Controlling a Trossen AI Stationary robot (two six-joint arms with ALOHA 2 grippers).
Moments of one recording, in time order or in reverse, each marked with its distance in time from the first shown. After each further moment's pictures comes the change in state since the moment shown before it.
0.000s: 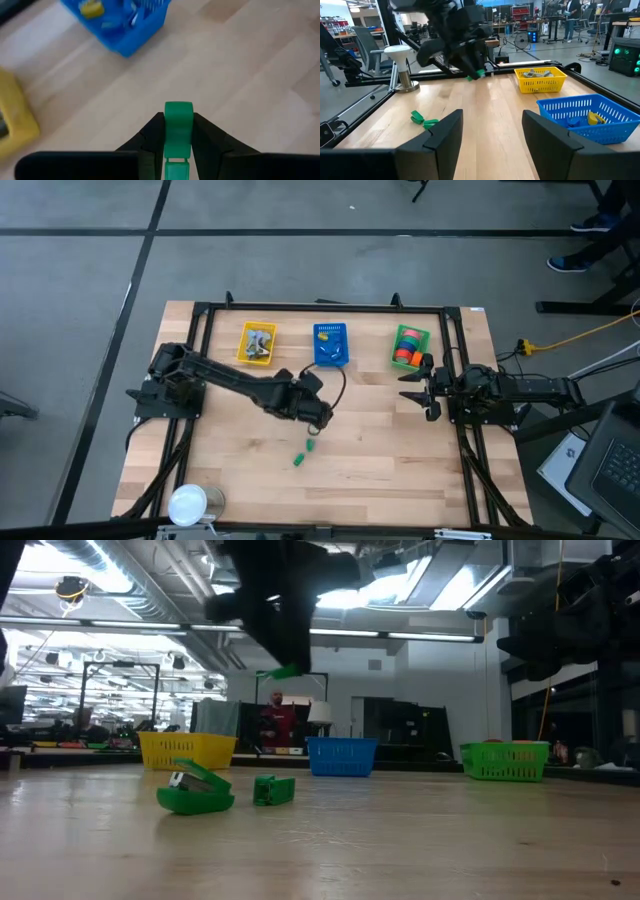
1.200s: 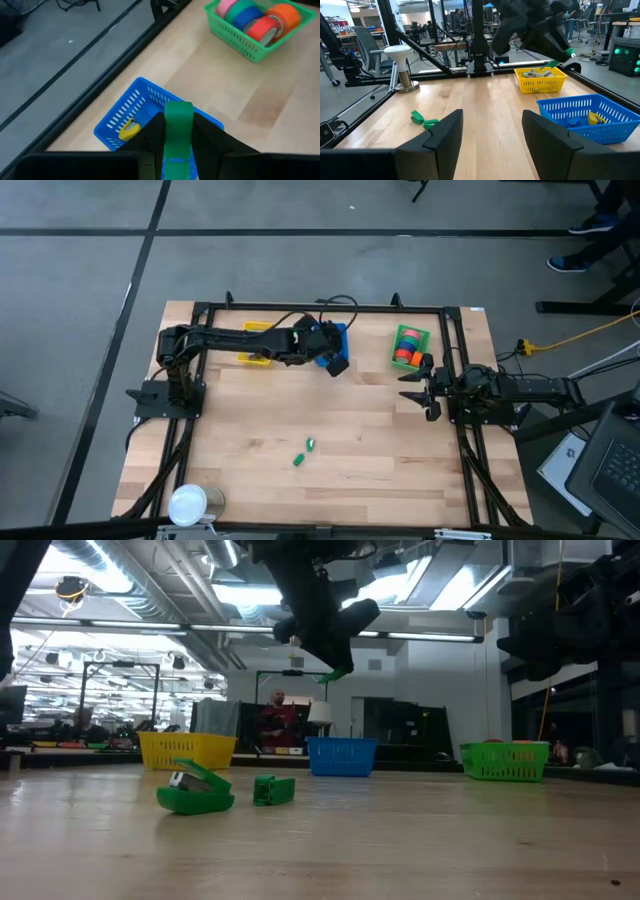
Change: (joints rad) left arm 0.365 0.000 0.001 0.447 0.055 0.690; right arm 0.000 0.000 0.000 0.000 0.000 0.000
